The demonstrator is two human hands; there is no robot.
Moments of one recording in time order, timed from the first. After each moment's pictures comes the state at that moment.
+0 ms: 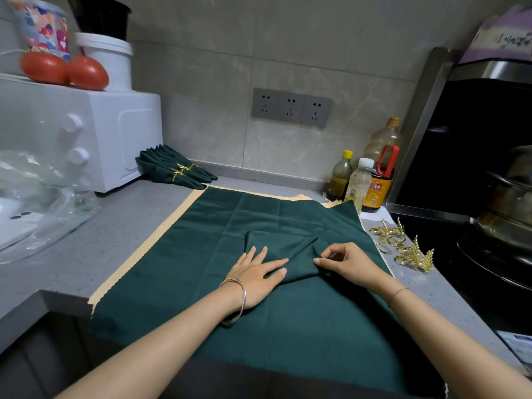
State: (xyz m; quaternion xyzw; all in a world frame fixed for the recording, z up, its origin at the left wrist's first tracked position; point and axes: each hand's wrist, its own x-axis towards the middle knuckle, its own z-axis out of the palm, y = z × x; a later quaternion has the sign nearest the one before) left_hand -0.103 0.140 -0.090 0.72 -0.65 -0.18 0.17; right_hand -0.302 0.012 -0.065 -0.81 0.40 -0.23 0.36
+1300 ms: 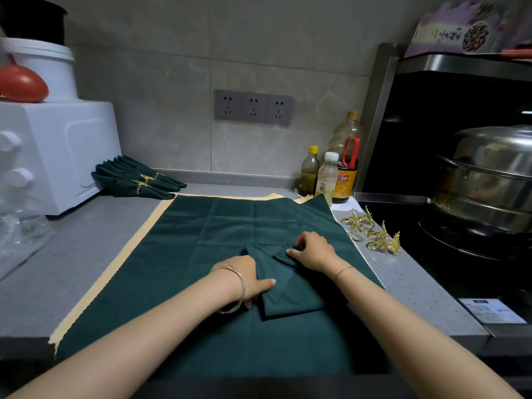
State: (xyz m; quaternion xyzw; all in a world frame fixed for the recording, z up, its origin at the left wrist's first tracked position) left_hand -0.118 0.136 -0.040 0.75 -0.64 -0.15 0.02; right_hand -0.265 0.002 -0.070 -0.79 0.58 -0.15 0.13
